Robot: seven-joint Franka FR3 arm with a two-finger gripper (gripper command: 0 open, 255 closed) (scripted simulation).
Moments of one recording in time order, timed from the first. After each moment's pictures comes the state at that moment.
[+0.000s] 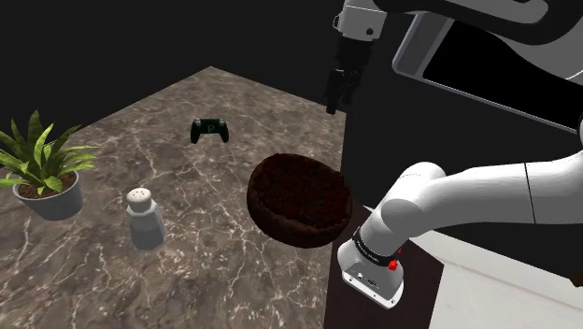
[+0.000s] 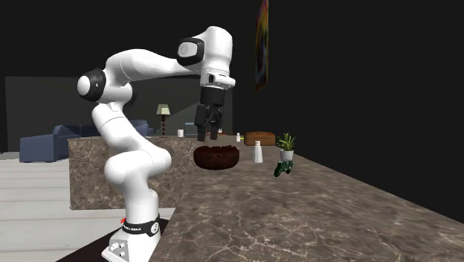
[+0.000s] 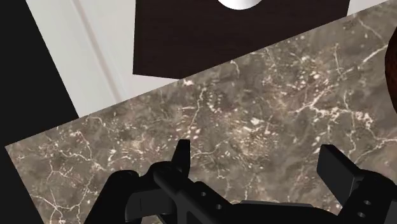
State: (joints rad) arm -0.02 -0.79 0.05 -2.34 0.00 1.43 -0.07
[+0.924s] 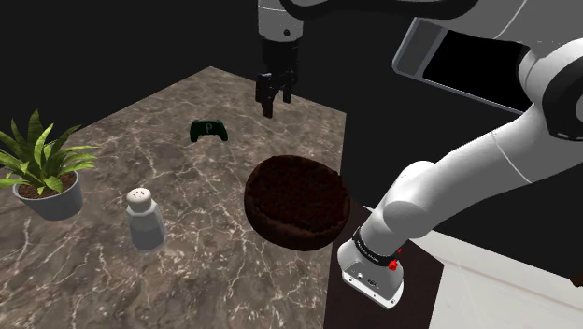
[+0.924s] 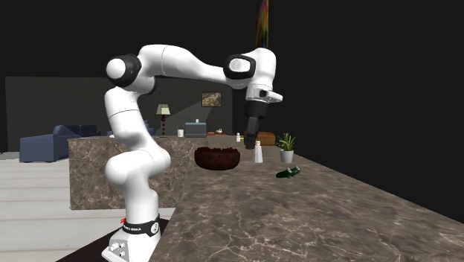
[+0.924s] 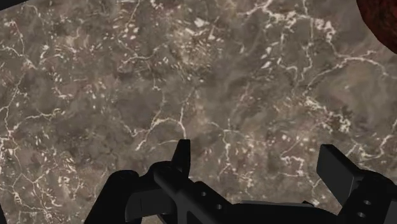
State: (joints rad) arm 0.04 -0.40 0.26 -2.13 0.01 1.58 0.06
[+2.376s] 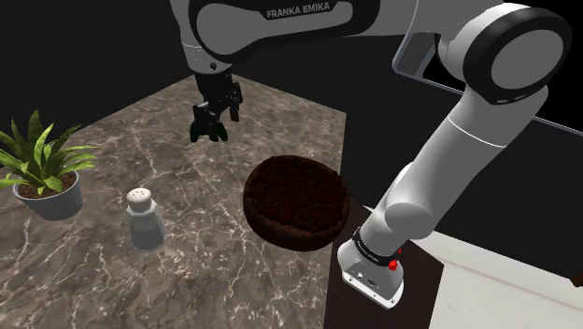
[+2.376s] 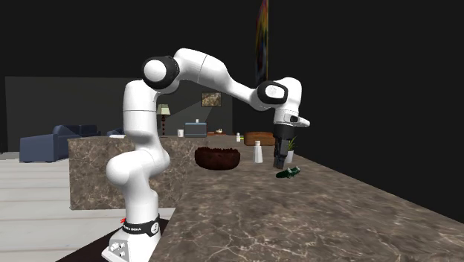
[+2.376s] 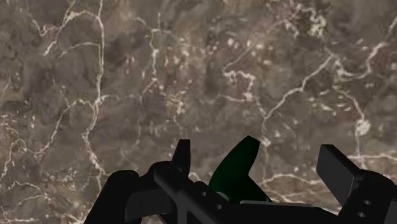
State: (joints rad) arm 0.09 -0.01 0.40 -1.94 -0.12 1.72 0.21
